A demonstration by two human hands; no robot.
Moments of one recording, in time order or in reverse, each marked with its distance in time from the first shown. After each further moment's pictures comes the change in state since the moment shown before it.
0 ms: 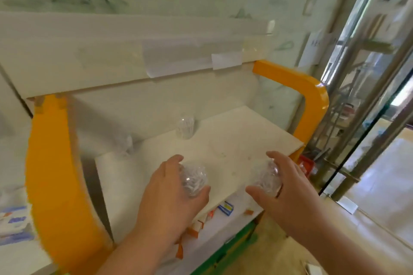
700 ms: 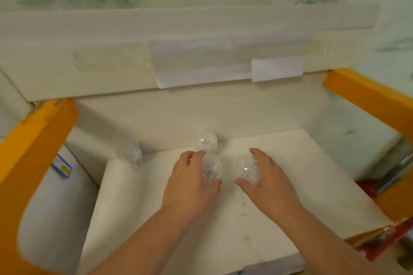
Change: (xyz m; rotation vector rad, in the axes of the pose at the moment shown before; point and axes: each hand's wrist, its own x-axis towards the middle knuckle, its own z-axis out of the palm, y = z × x) left_hand 0.145 -0.008 0.101 0.205 0.098 -0.209; right_hand 0.238 0.055 0.114 0.069 -0.325 -0.280
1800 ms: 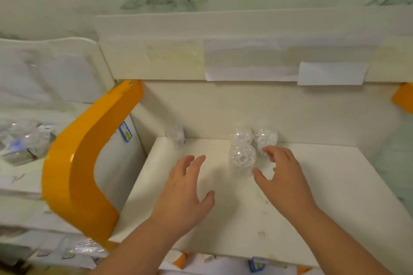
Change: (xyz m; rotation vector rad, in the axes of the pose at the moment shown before) left_hand -0.085 -0.013 -0.039 0.129 0.102 -0.126; right_hand 0.006 -0.021 0.001 0.149 -0.022 -0.284
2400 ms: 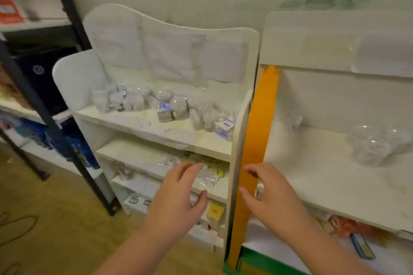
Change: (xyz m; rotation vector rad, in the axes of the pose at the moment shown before) left_hand -0.237 -0.191 -0.203 0.103 0.223 -0.141; right_hand -0.175 -0.275 0.160 0.030 -0.370 -0.336
